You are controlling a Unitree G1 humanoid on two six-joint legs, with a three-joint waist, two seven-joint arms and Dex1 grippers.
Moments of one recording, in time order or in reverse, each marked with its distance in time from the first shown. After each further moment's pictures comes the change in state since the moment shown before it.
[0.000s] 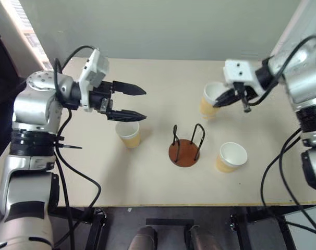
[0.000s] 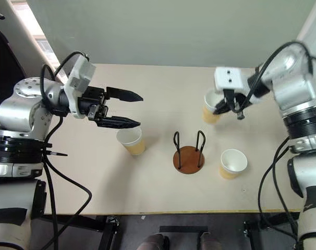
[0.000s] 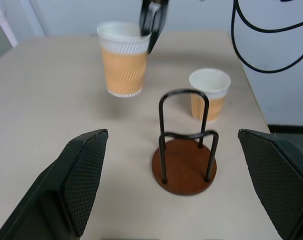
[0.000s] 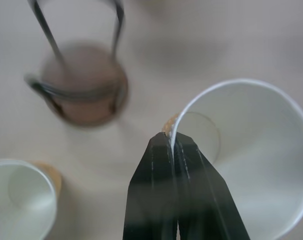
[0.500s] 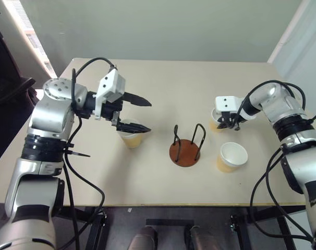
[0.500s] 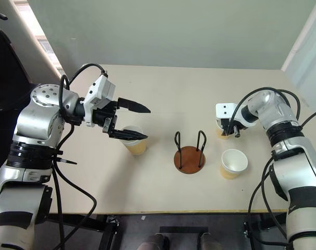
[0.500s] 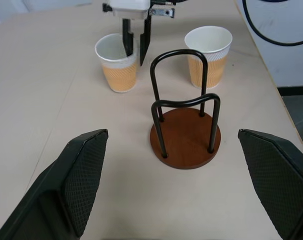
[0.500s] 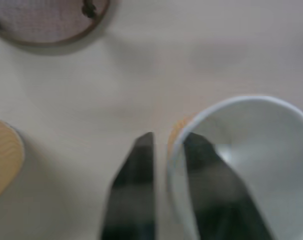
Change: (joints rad) left arm 0.051 -0.036 -0.080 -0.037 0.115 -0.124 0.003; right arm 0.068 0.188 0.066 0.702 -0.354 -0.421 -0.181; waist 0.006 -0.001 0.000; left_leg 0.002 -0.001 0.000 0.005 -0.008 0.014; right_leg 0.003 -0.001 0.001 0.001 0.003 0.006
